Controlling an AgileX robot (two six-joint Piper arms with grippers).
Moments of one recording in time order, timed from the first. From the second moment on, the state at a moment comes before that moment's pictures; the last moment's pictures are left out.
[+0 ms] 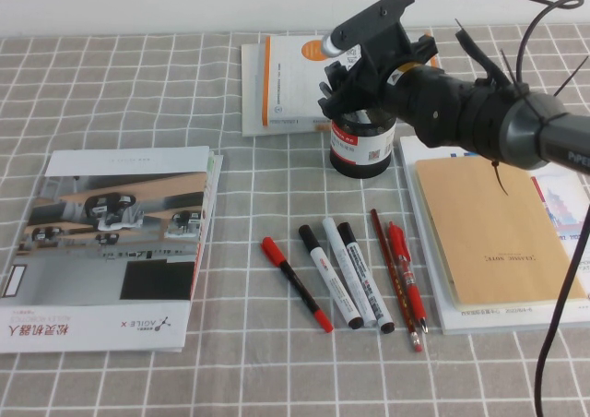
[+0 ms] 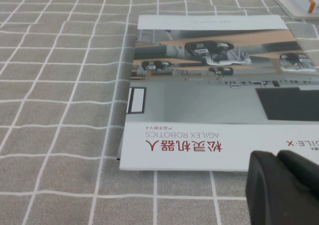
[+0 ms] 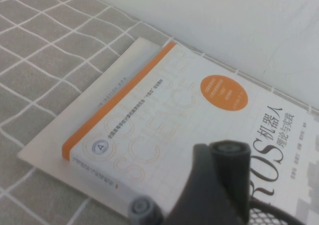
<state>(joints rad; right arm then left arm) 0.48 2.15 -1.63 0.35 -0.13 -0.55 -0.05 -0.01 0.03 -0.06 0.38 0.07</state>
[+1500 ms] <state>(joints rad) 0.48 2.18 -1.71 0.34 0.00 -0.55 -0.05 -0.01 0.03 -0.06 0.38 0.07</state>
